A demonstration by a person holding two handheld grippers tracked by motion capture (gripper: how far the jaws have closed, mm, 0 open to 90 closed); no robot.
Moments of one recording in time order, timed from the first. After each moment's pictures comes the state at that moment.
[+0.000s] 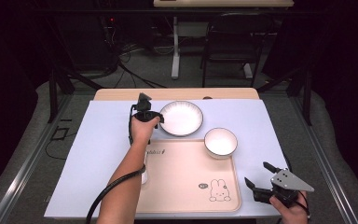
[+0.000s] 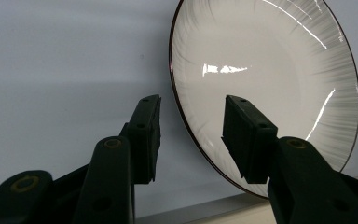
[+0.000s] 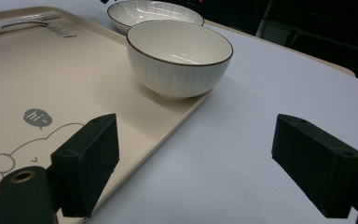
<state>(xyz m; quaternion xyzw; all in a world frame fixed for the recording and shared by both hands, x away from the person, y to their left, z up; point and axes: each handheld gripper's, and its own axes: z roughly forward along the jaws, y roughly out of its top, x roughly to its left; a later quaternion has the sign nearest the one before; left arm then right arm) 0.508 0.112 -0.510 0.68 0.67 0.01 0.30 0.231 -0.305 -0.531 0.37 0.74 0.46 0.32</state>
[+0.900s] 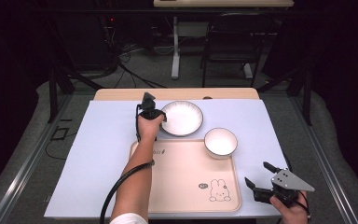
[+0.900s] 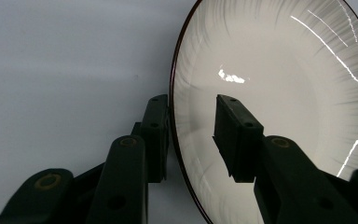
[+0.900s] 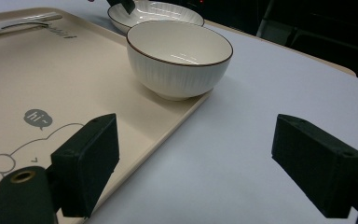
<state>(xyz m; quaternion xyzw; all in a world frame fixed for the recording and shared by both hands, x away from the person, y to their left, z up) 0.534 0.100 -0.531 0.65 0.70 0.00 0.30 0.232 -0.306 -0.532 0.37 0.74 0.46 0.31</state>
